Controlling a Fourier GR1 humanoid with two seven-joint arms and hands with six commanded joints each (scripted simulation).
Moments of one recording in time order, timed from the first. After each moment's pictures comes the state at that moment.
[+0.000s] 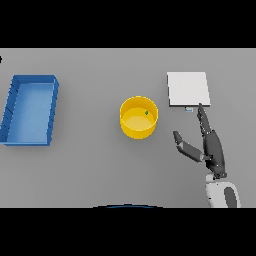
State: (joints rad) left arm -1.17 0.71 -0.54 -0.57 -0.12 0.17 0.28; right arm 0.09 -0.08 0.09 -1.64 0.22 -0.05 -0.15
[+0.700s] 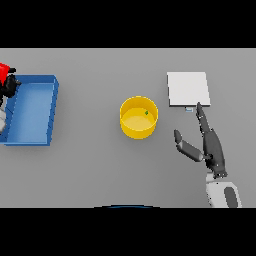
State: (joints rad) left arm -0.63 0.84 -0.59 -1.14 0.10 0.53 0.60; right arm 0.09 -0.09 0.10 -1.66 0.23 -0.04 -0.14
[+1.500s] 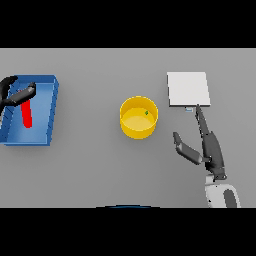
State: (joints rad) left arm -0.59 0.95 -0.69 -1.26 0.28 0.27 0.59; right arm 0.11 -0.09 0.12 -1.68 0.25 -0.04 -0.14
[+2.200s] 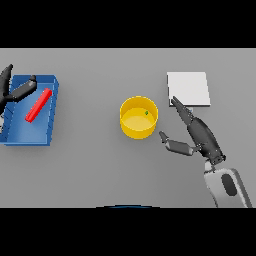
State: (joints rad) left arm -0.60 0.91 -0.66 -1.22 0.28 0.32 0.51; right arm -0.06 -0.24 0.22 -1.65 0.41 0.09 -0.09
